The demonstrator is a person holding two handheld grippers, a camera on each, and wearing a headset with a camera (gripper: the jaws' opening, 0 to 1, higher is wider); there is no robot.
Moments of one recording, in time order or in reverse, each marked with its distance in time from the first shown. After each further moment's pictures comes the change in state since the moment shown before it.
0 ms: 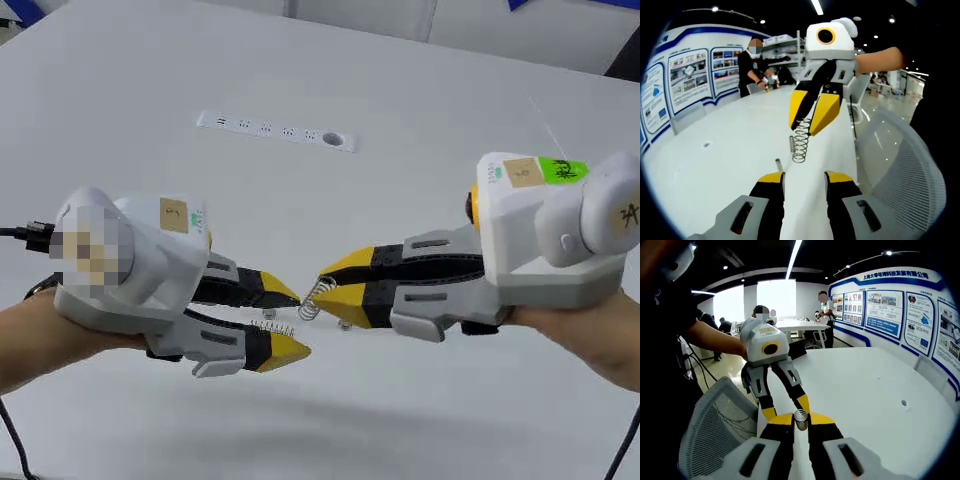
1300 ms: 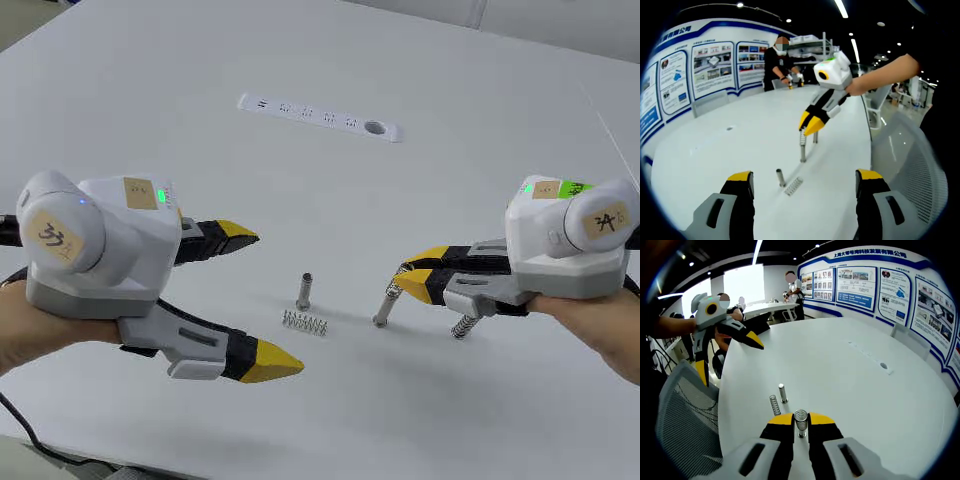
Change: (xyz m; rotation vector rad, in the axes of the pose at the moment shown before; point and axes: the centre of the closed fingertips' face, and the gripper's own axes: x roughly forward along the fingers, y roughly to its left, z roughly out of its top) left arm -0.035 0.033 -0.024 -0.121 -0.009 0.175; right arm 0.017 -0.085 -0.091 0.146 0.179 -0.201
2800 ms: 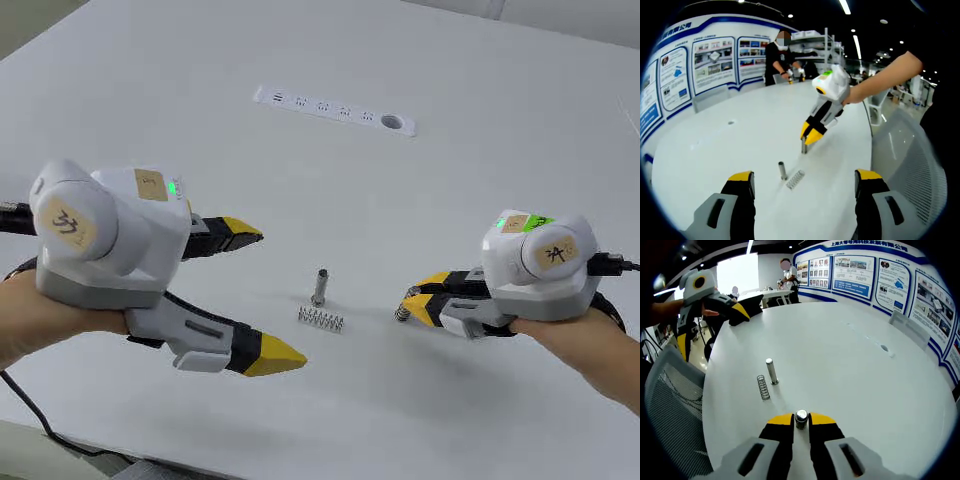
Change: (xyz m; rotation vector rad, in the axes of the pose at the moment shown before) left arm -0.003 0.003 -0.011 -0.010 0.046 0.003; right arm 0.029 -0.008 -0.046 0.017 0.105 -0.047
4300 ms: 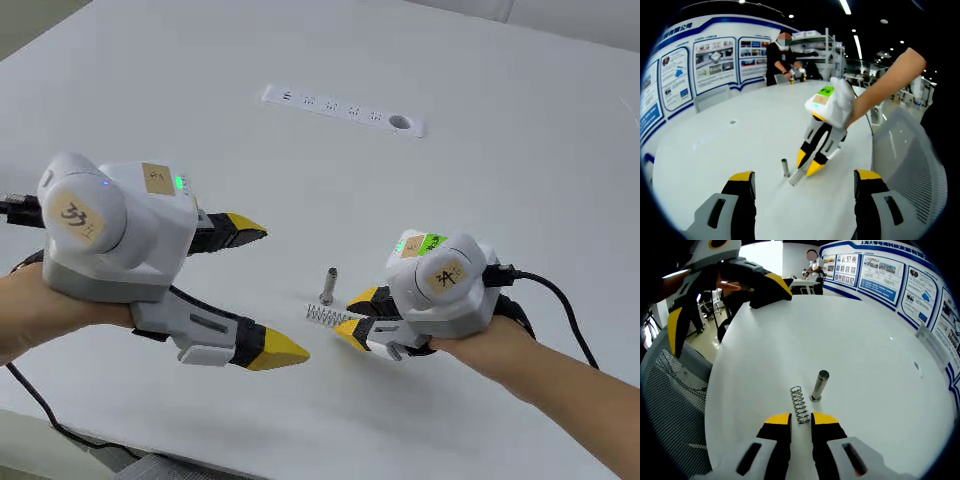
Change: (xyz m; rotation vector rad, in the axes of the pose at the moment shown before) left arm -0.007 0.006 -0.005 0.001 0.000 0.011; right arm 0.063 0.071 0.010 -0.165 0.088 0.119
